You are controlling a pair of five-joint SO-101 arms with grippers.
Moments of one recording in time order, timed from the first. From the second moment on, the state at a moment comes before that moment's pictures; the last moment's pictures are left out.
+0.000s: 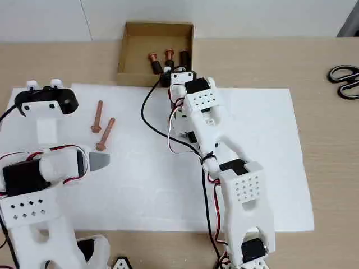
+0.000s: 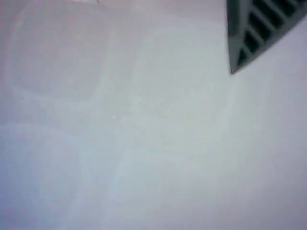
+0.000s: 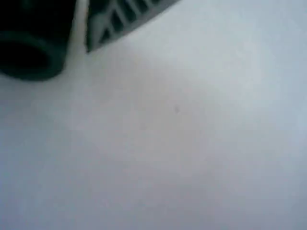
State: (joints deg) left arm -16.4 -42.6 22.3 99.4 -1.7; right arm -22.8 41.4 -32.2 85.2 -2.2
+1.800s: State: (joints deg) left arm -13.9 44.6 -44.1 96.7 -14.8; right arm -13.0 19.1 -35.4 96.9 8.5
